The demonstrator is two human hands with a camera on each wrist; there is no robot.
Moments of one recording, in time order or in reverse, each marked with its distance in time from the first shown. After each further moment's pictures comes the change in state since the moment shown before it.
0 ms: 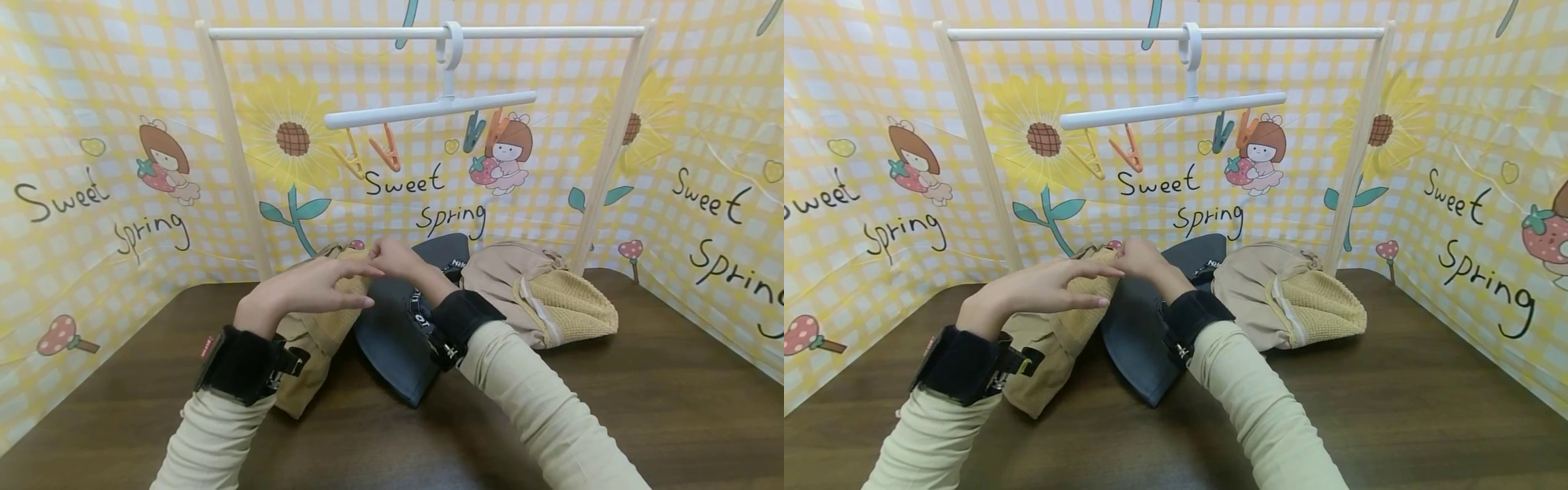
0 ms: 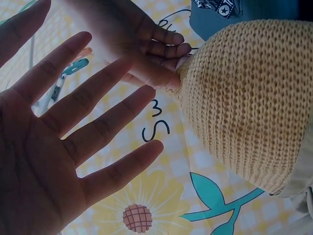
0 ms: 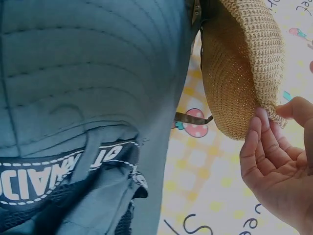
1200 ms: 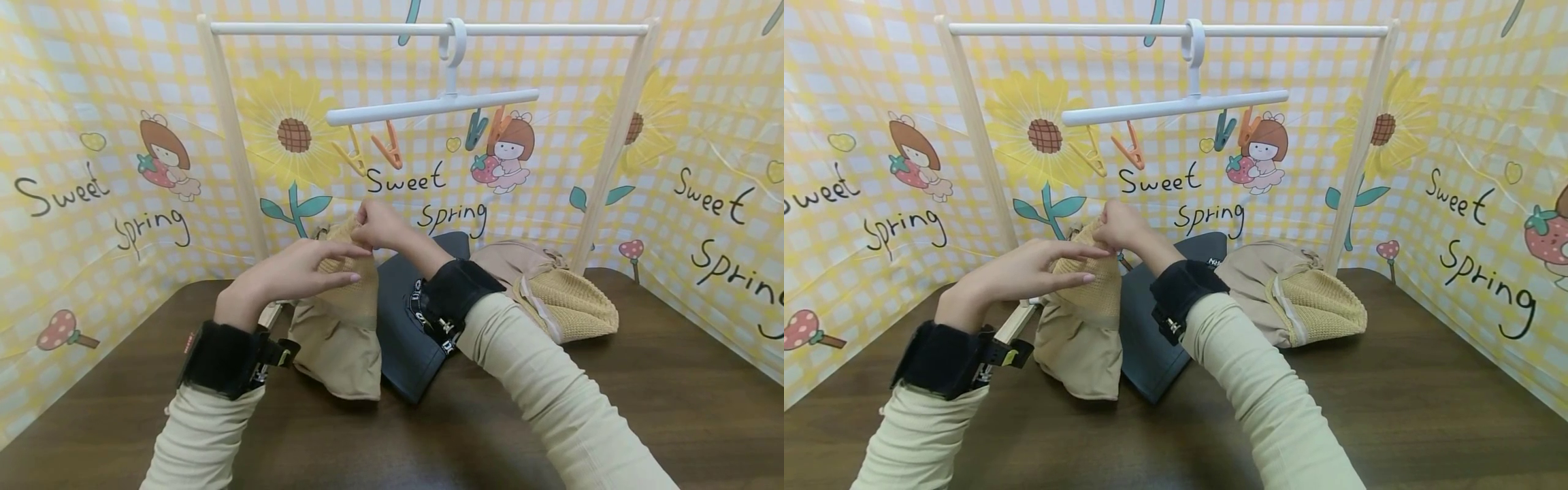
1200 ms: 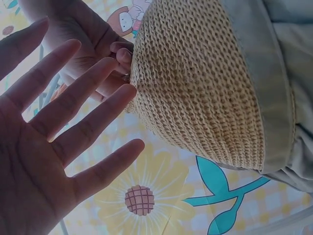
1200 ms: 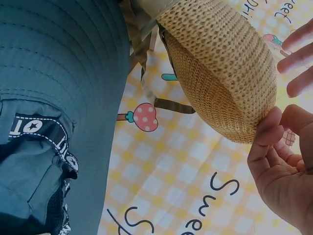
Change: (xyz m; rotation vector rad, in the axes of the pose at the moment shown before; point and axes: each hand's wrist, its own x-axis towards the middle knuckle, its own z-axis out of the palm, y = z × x) left_hand -0.016 -0.002 -0.013 -0.009 0.182 0.052; right_hand 0.012 -0.053 -0.032 -0.025 0.015 0.046
